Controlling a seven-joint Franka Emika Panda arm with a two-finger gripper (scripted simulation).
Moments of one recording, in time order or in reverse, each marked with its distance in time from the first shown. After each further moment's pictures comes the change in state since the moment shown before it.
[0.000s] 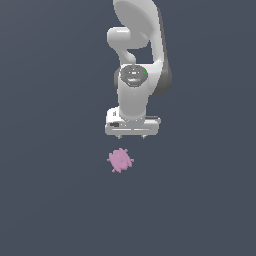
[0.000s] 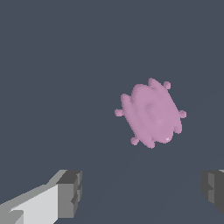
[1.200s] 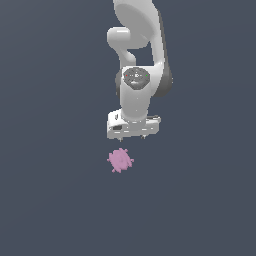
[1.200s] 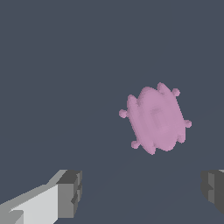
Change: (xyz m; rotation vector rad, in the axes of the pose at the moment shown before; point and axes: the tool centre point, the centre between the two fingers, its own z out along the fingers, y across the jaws) arm 0.002 -0.003 0.007 -0.013 0.002 -0.132
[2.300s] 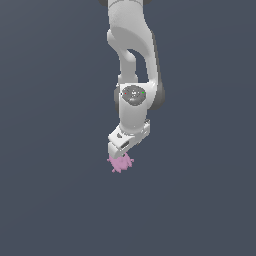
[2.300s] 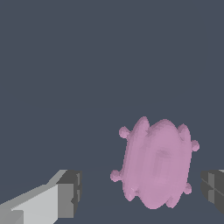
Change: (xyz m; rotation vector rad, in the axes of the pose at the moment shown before) arm 0.024 0.011 0.048 -0.040 0.062 -0.574
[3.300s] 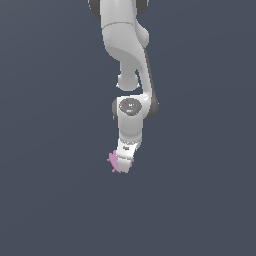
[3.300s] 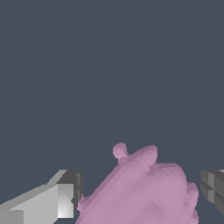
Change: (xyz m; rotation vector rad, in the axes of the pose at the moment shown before) arm 0.014 0.010 0.045 -0.051 0.073 -0.564
